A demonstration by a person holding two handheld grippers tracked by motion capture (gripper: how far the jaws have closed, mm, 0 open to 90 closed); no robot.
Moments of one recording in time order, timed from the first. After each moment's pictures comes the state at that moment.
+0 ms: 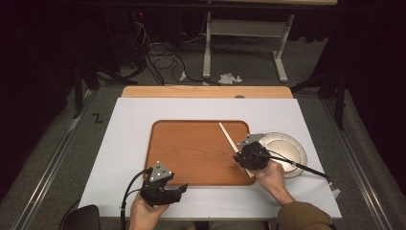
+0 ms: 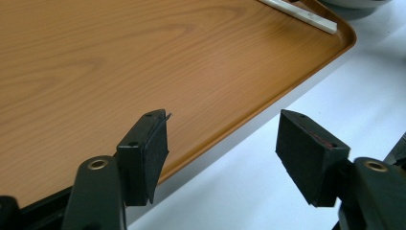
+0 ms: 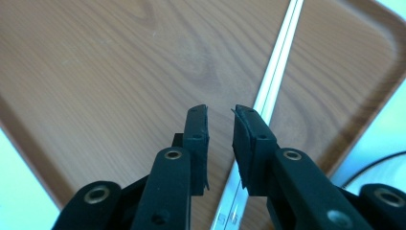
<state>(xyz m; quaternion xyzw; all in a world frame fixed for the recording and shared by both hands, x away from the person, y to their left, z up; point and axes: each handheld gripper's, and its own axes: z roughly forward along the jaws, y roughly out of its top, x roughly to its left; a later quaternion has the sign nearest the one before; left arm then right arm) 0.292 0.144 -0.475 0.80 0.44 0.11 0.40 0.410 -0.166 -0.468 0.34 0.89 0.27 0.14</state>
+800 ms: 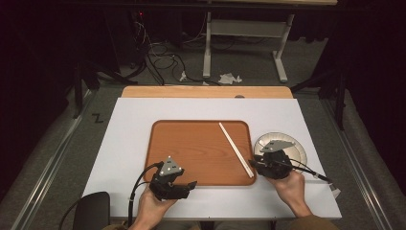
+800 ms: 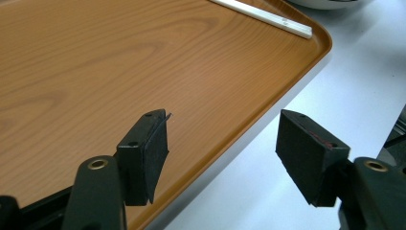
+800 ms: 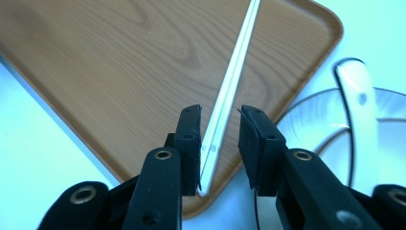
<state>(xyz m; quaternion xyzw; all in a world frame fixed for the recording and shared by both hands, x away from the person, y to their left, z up) 0.310 0.125 -0.473 0.82 0.39 0.09 0.41 0.373 -0.215 -0.444 0.37 0.86 0.32 0.15</state>
